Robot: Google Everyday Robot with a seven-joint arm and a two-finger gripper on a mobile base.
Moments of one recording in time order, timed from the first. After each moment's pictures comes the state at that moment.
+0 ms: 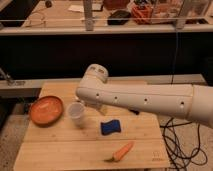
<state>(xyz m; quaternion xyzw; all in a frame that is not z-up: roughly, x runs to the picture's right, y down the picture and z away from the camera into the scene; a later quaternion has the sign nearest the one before) -0.051 0.082 0.715 -0.15 -0.12 -0.45 0.87</state>
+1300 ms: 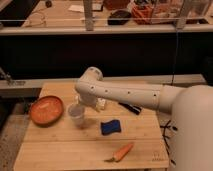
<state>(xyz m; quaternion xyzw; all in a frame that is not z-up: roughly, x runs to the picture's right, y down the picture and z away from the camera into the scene) -0.088 0.107 0.804 -0.16 -0.24 -0.61 0.74</state>
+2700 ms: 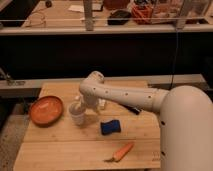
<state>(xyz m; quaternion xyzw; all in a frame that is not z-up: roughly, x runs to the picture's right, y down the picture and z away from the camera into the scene) -0.087 0.126 0.845 -0.18 -0.27 -0.60 0.73</state>
